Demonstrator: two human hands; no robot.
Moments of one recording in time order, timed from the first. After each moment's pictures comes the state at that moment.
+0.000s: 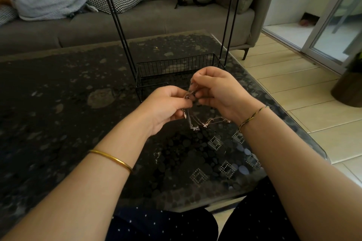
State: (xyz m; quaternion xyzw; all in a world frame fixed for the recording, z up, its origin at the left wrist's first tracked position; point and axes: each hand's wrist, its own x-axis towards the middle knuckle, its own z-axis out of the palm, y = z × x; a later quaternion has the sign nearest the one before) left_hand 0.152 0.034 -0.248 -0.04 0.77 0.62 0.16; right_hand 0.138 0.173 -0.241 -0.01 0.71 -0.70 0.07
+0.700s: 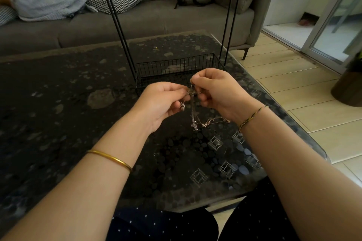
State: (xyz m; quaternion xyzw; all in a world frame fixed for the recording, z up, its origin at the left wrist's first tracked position) left_hand 0.152 0.032 -0.243 -0.08 0.72 0.68 0.10; right_hand 0.136 0.172 -0.243 -0.01 0.73 -0.68 0.06
